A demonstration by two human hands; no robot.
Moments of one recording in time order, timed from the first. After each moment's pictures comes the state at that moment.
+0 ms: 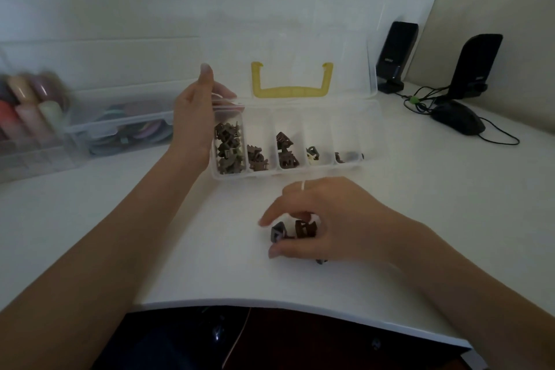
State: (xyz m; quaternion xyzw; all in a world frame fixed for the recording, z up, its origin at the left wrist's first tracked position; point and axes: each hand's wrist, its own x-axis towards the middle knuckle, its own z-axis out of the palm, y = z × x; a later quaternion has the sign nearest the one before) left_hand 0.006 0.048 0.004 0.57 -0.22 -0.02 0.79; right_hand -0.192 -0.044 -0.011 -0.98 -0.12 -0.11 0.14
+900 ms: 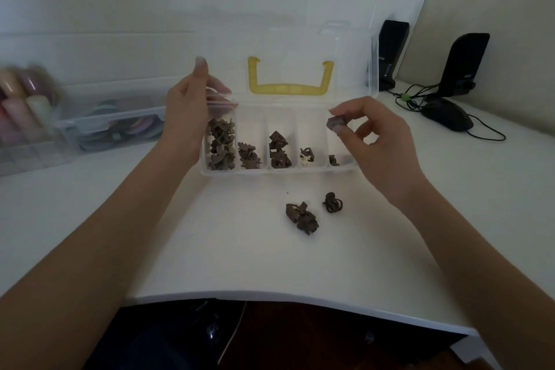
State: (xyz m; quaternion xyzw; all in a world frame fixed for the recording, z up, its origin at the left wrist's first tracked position) left_hand 0.002 0.052 0.010 0.60 -0.22 -0.03 0.77; right_hand -0.187 -0.097 -0.006 -0.84 0.11 -0.43 0.32
